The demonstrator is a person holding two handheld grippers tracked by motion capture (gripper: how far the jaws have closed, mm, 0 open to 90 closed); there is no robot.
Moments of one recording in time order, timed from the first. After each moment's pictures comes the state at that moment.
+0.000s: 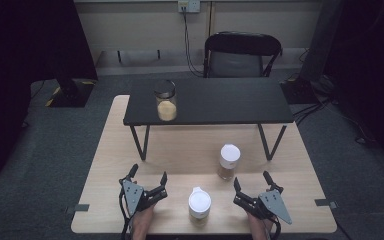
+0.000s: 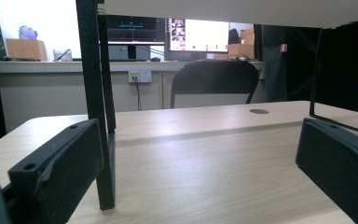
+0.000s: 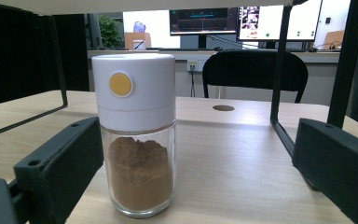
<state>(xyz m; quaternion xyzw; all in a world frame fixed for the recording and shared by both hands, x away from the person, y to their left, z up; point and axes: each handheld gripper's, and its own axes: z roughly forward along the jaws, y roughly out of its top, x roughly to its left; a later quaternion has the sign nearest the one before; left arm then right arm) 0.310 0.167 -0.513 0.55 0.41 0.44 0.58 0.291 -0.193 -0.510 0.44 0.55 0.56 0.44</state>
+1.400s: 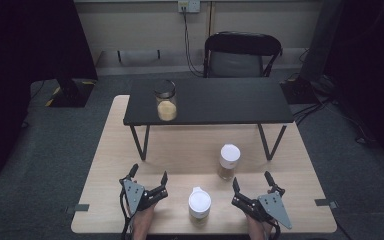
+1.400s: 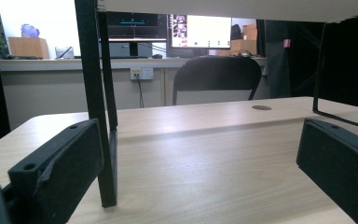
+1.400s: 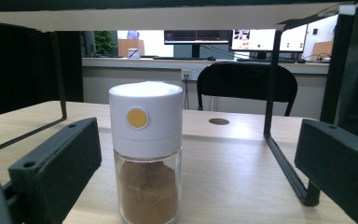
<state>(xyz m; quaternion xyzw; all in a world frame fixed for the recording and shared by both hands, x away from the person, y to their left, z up) 0.310 0.166 -0.512 0.55 0.42 0.44 0.57 0.277 -0.183 -0.488 0.44 0.54 0.55 0.46</state>
